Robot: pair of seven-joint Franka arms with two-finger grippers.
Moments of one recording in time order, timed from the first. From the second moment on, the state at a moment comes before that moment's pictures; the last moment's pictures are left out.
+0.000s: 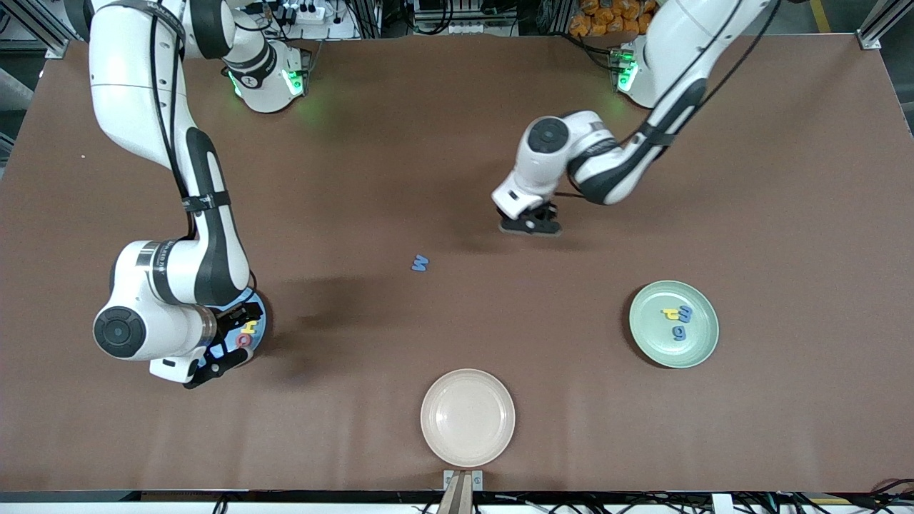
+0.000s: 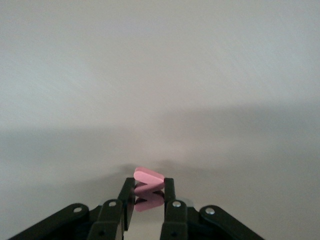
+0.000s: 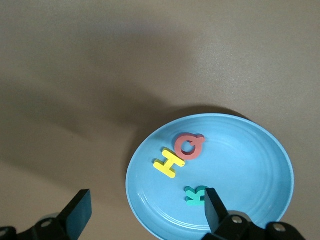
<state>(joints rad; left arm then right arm) 0.00 0.48 -0.64 -2.17 0.55 2.56 -0.97 0.33 0.78 -0.33 -1.32 0.22 1.86 -0.51</state>
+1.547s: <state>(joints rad) 0.45 0.51 -0.51 -1.97 0.55 2.54 -0.04 0.84 0.78 -0.29 -1.44 0.31 2.08 0.49</state>
